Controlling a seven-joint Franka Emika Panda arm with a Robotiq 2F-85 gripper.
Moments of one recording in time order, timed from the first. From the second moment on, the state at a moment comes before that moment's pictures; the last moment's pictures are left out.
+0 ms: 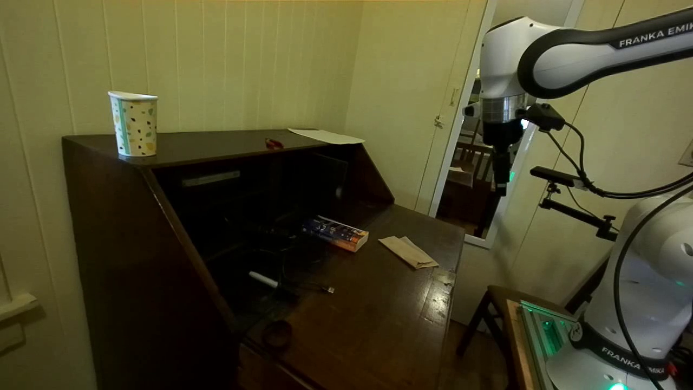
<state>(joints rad) -0.22 -0.71 -0.11 -2.59 -0.40 1.67 -0.19</state>
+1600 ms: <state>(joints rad) -0.10 -0.53 0.07 -2.05 -0.19 2.17 0.33</state>
